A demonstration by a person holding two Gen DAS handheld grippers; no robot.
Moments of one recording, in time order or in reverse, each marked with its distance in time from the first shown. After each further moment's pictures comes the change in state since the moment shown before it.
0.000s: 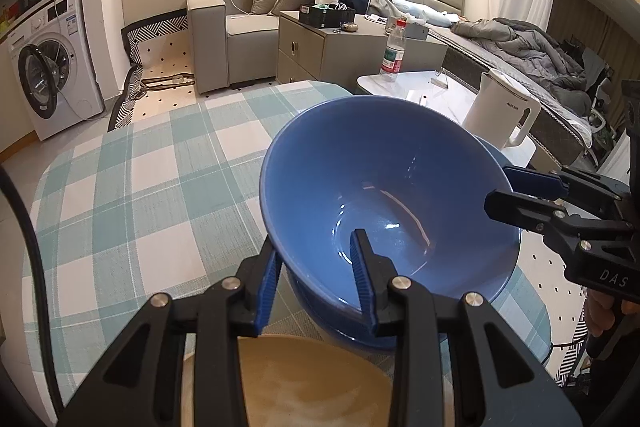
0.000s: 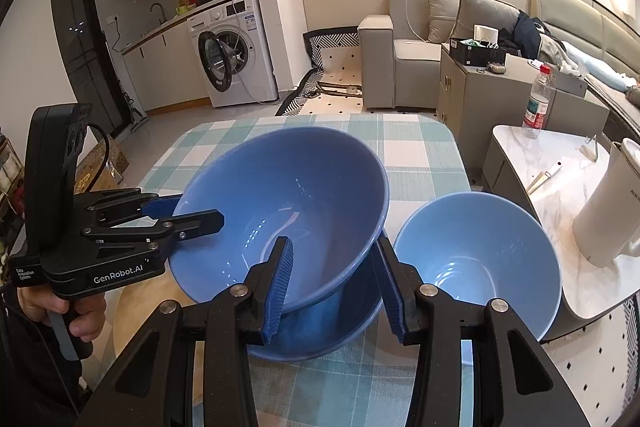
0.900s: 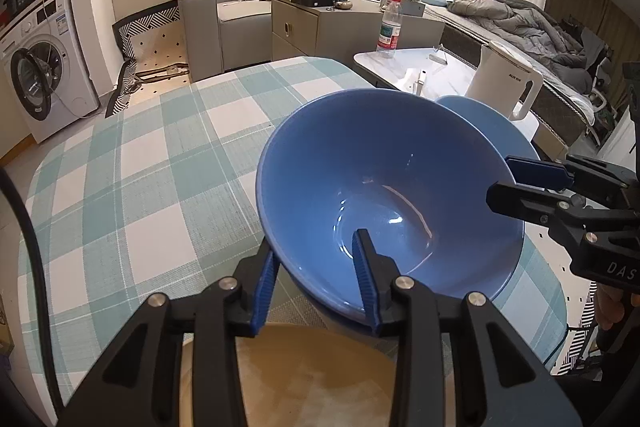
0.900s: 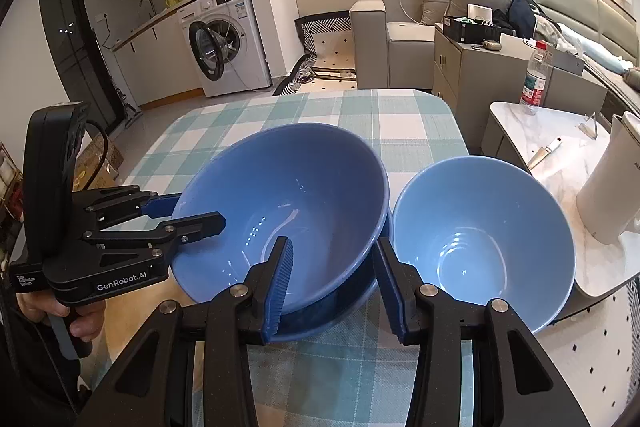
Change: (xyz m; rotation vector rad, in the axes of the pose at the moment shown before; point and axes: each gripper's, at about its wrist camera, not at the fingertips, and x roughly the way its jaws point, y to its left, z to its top) left arm 0.019 -0.006 -0.015 0.043 0.059 0.007; right arm 0.018 -0.004 -0.021 0.031 0.052 -0.013
